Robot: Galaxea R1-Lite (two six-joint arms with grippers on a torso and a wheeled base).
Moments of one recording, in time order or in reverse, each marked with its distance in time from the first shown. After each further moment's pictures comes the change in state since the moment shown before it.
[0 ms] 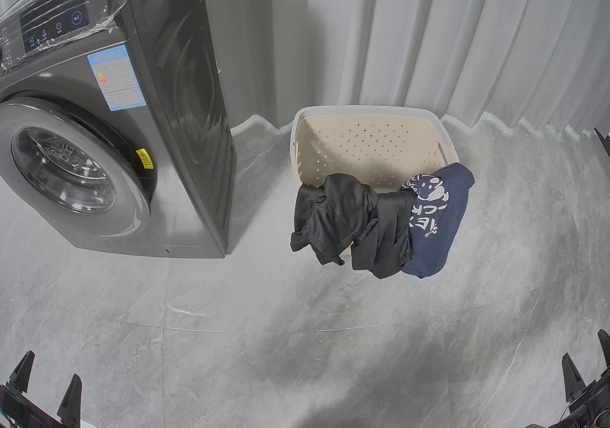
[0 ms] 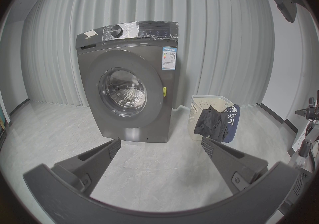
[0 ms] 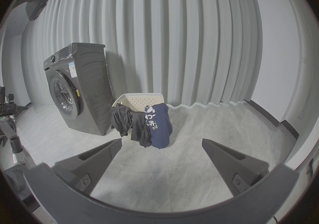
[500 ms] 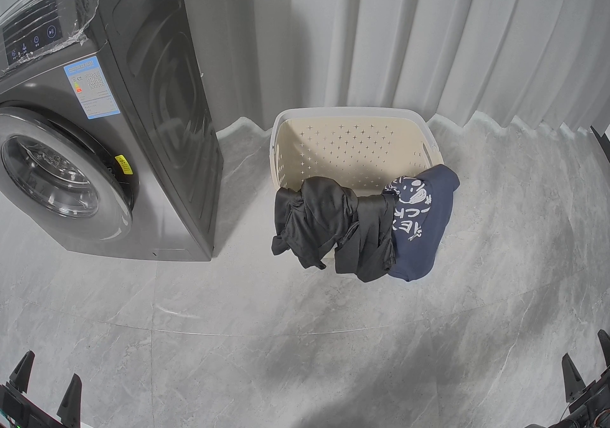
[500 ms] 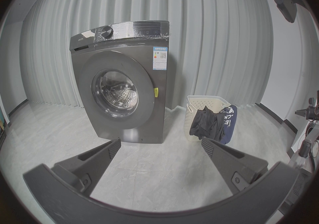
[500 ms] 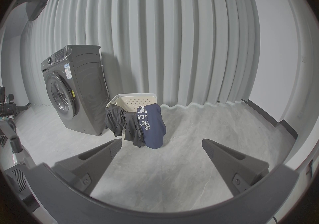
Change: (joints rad) left arm 0.000 0.000 0.000 0.000 0.000 -0.001; right arm 0.000 0.000 0.000 0.002 0.000 0.000
